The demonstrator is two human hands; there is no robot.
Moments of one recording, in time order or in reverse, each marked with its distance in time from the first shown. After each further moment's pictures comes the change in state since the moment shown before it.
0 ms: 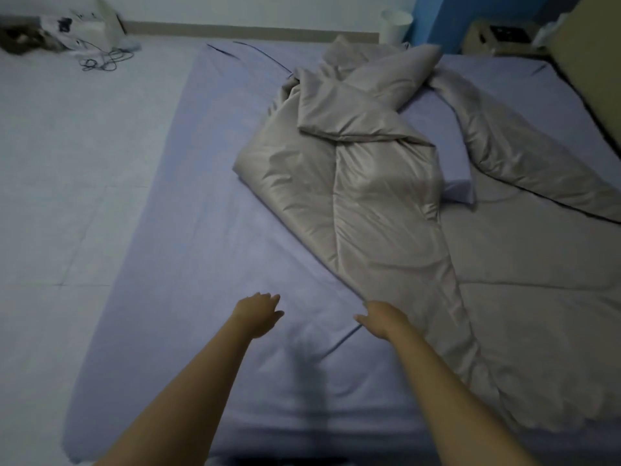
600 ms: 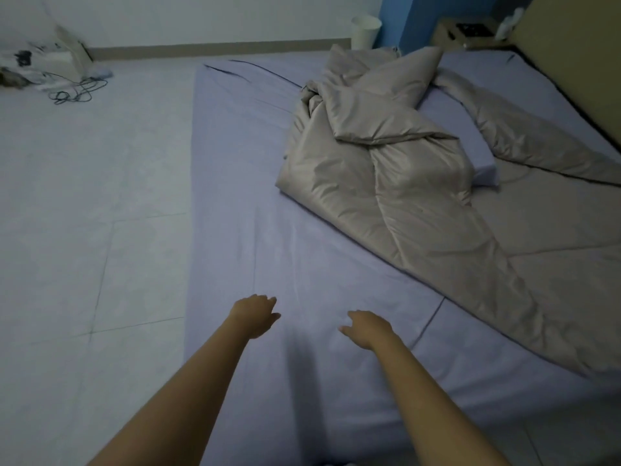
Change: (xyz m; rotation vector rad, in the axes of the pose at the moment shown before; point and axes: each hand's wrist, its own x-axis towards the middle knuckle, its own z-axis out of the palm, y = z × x) left_hand -0.027 -0.262 -0.015 0.148 -0.004 0.140; right_hand -0.029 -0.277 0.079 0.052 -0.021 0.071
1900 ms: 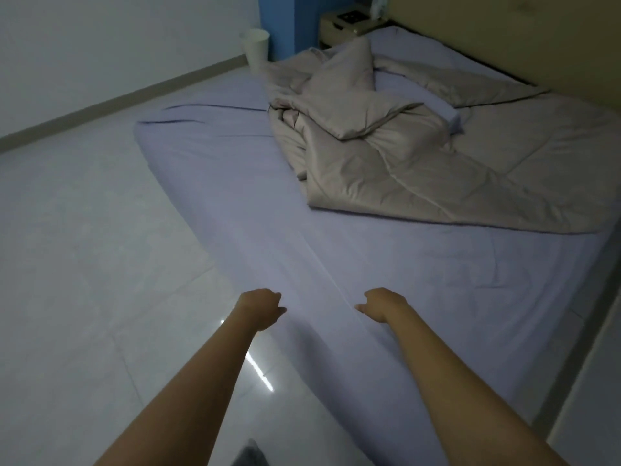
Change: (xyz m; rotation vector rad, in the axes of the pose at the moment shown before) left_hand 0.056 -0.350 -0.093 0.392 0.048 0.381; right_hand 0.043 -0.342 -0.015 0.300 0.079 0.366
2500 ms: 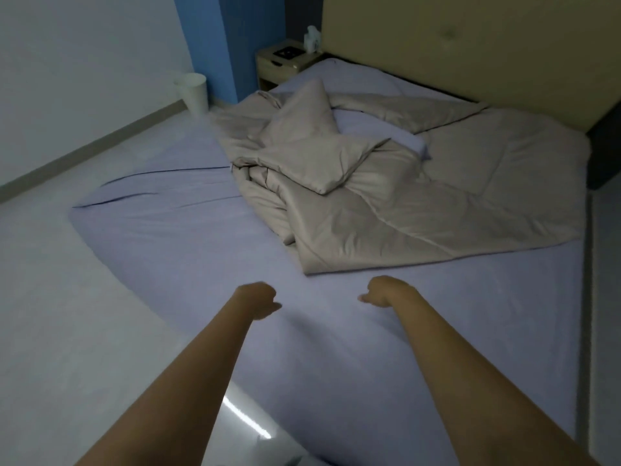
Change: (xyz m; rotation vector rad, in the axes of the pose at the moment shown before) left_hand 0.190 -0.114 -0.186 0.148 -0.026 0.178; right_hand 0.120 -0.054 -0.192 0.176 0.051 0.135
